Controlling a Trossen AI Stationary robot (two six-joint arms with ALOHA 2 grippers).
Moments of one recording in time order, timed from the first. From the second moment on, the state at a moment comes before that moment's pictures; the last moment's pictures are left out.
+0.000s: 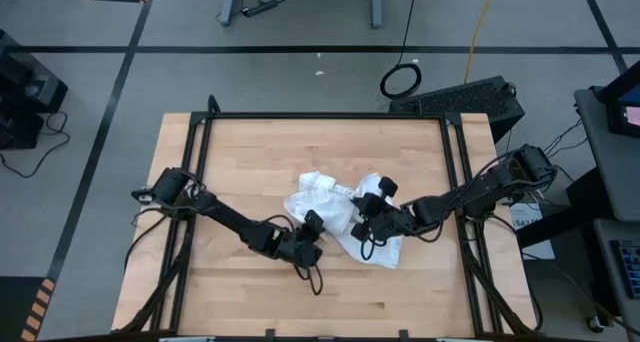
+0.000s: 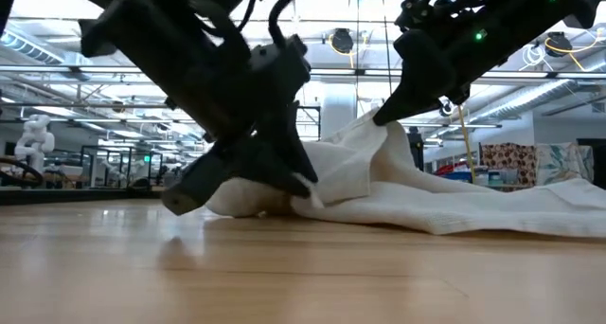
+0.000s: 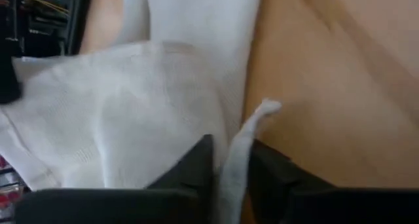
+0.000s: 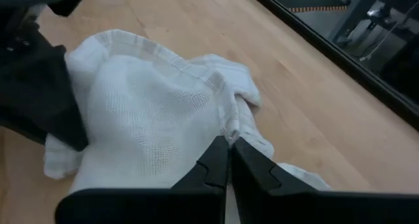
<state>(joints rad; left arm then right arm) -0.39 1.95 1.04 0.06 -0.63 0.63 0.33 1.50 0.75 -0.01 0.78 0.45</state>
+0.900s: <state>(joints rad) -0.42 1.69 1.02 -0.02 -0.55 0.37 0.36 1.50 0.81 0.05 0.67 0.22</state>
